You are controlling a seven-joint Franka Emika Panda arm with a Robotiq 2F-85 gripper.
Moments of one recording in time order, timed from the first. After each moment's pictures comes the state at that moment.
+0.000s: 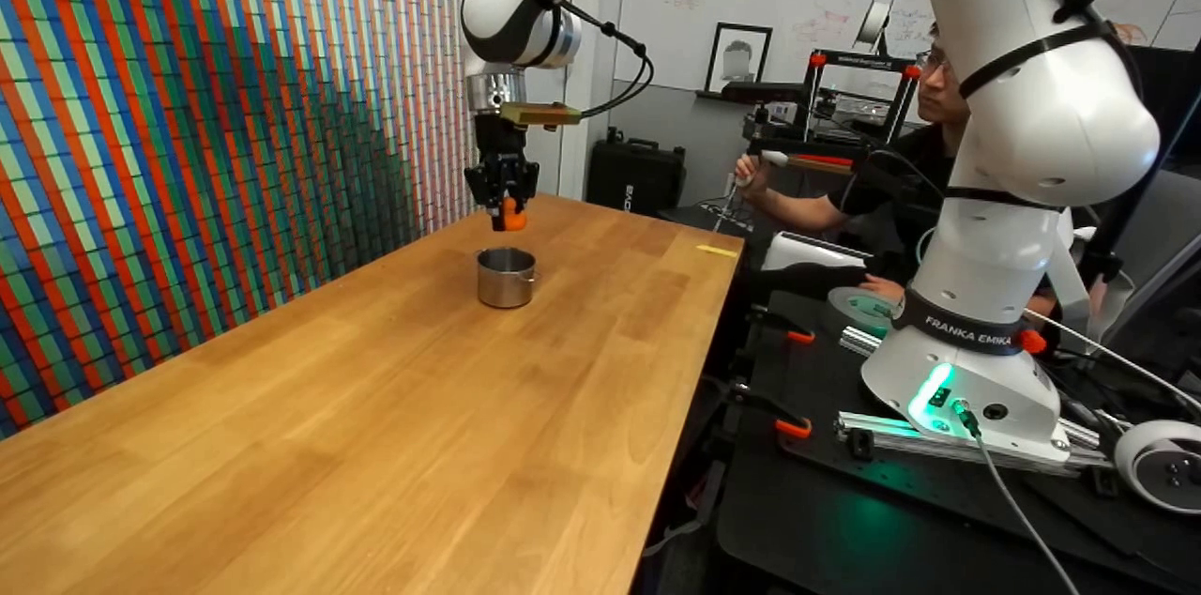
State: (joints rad) arm 0.00 0.59 0.03 -1.66 0.11 2.03 0.13
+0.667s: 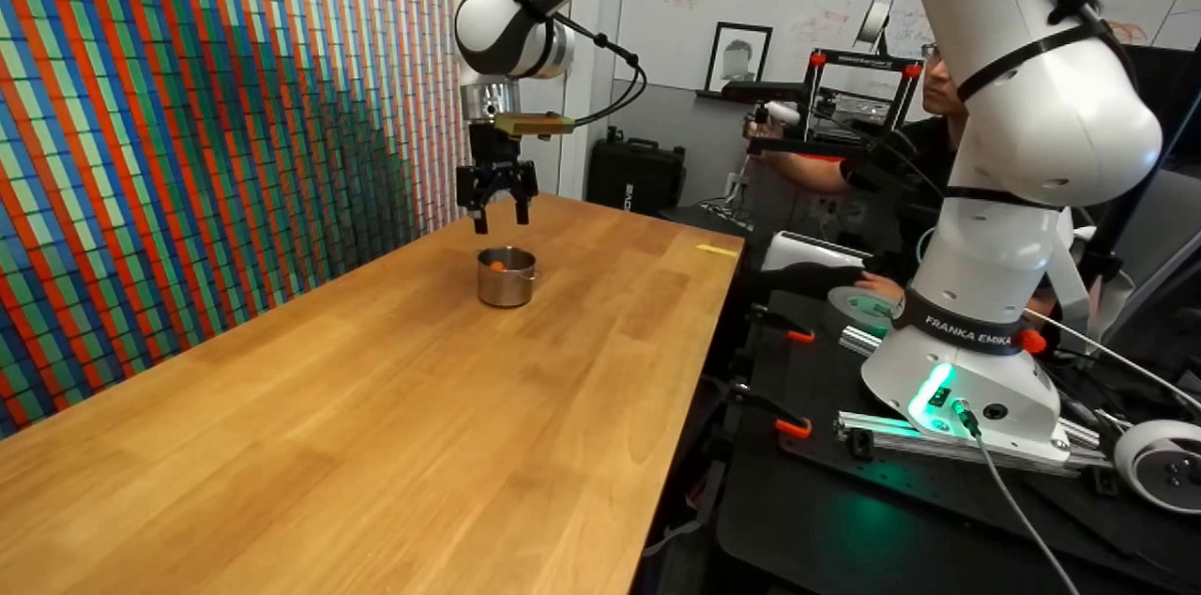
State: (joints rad) arm 0.01 0.63 0.02 -1.63 0.11 2.04 0.13
